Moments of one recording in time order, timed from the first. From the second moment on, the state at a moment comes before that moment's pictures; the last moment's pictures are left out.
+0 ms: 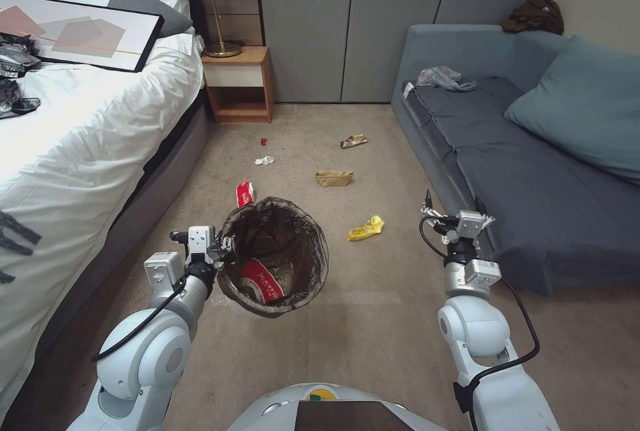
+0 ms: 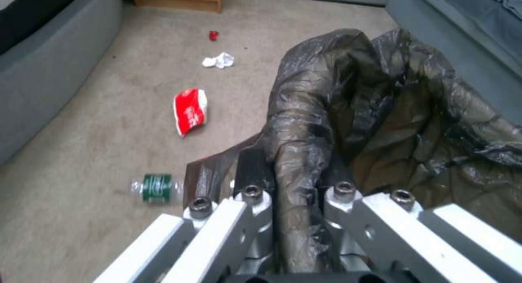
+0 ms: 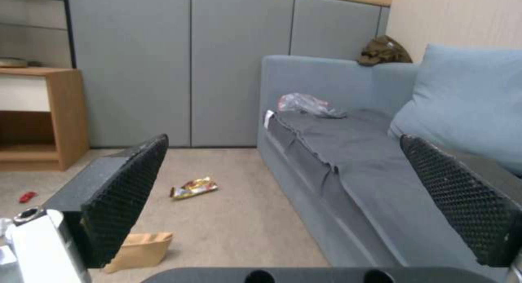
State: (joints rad) left arm 1.52 -1.33 -0.56 -2.45 -0.51 0.74 -0.26; right arm -1.41 1.38 0.60 2.07 0.10 0.02 0.26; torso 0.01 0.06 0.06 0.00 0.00
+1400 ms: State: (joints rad) left arm 1.52 -1.33 -0.56 -2.43 -0.51 0.73 -0.25; right arm -1.34 1.35 0.55 2.14 0.52 -0.68 0.55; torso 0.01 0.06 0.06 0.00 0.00
